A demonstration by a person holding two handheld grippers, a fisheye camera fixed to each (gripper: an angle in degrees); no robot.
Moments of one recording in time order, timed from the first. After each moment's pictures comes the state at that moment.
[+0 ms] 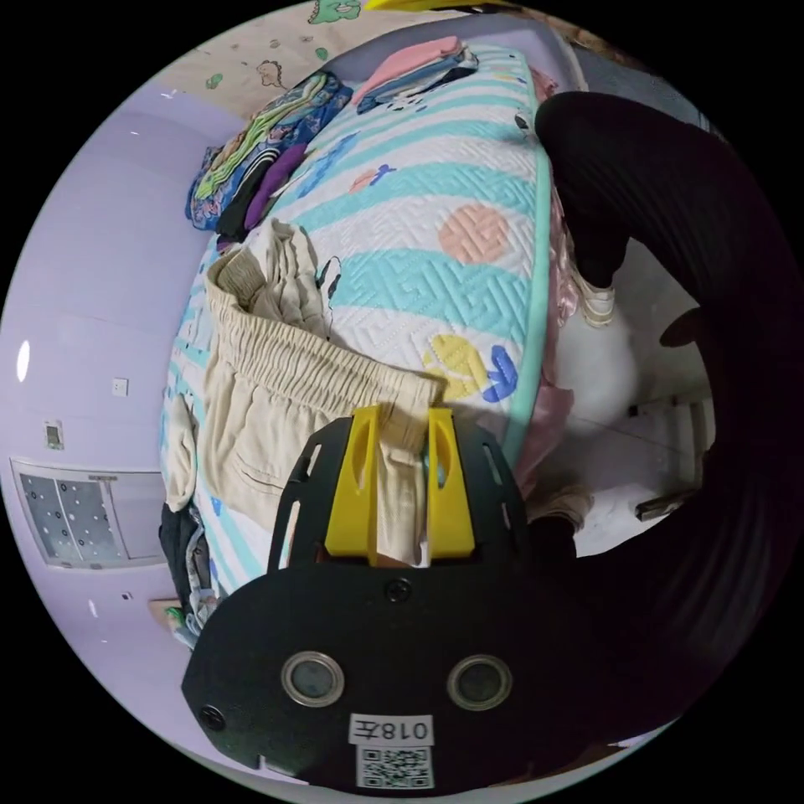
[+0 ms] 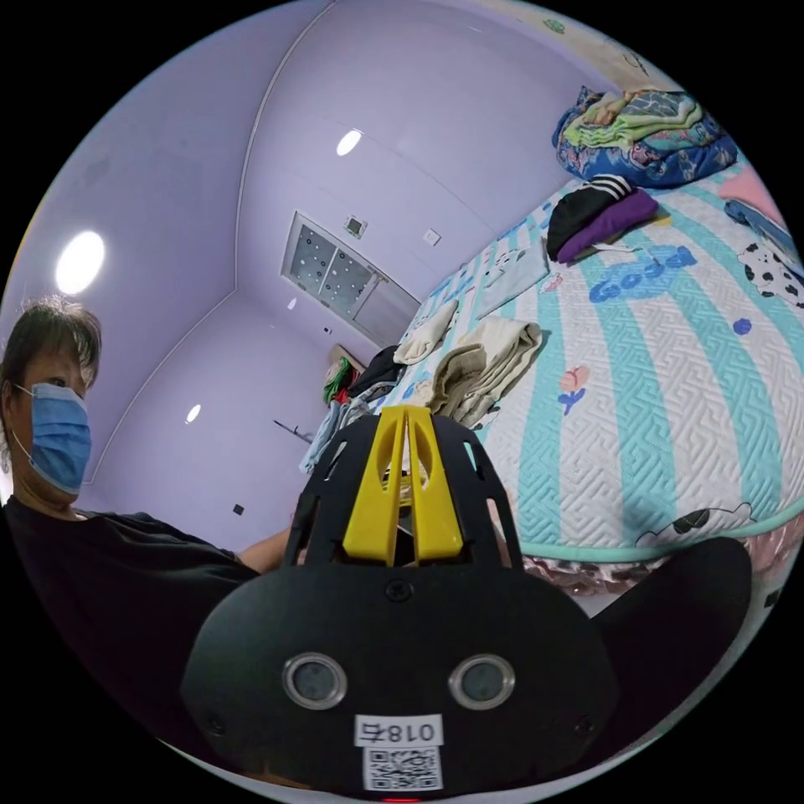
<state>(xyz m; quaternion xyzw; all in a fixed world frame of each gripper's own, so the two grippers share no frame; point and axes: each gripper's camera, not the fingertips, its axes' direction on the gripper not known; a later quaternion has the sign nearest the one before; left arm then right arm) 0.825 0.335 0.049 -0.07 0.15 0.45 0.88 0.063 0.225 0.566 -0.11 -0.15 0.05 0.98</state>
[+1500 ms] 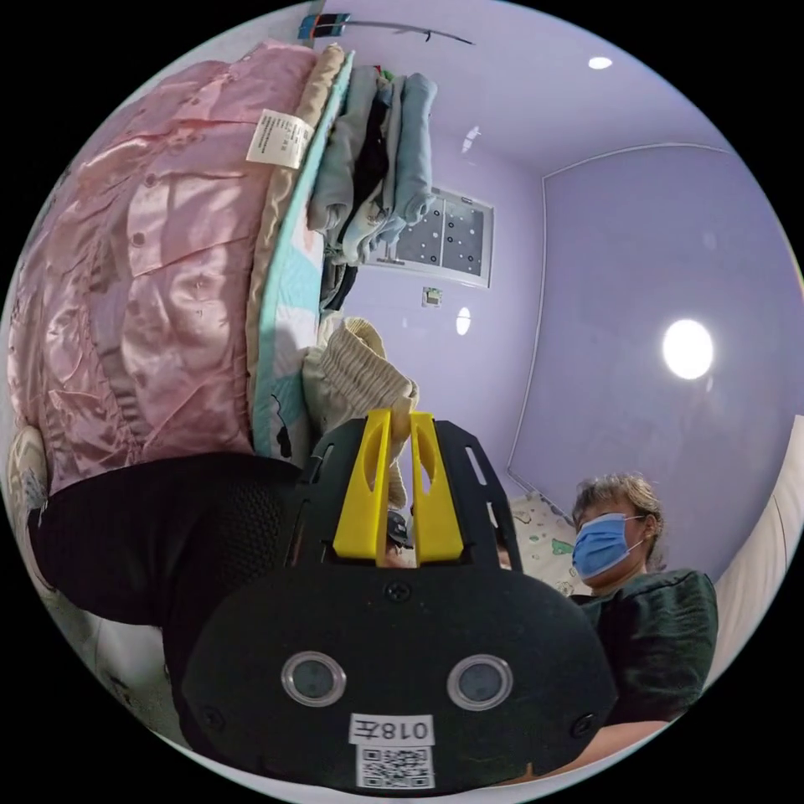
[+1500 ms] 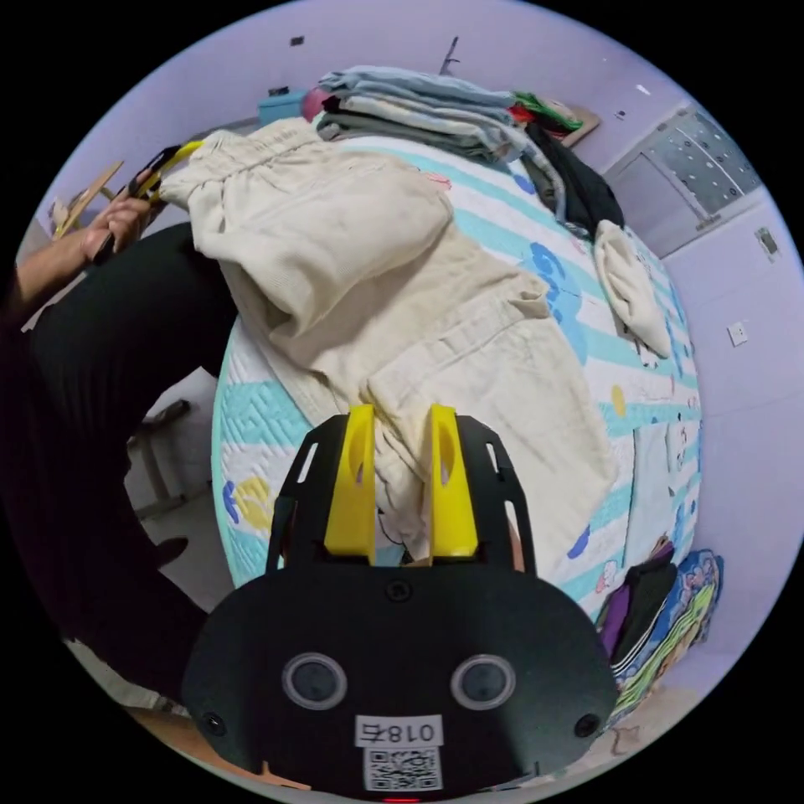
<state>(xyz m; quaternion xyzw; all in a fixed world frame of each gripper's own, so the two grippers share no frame) 0.505 1.089 0.180 0.29 0.47 -0.64 0.54 -0.160 0.299 0.909 -0.44 -0.03 -0.63 0.64</state>
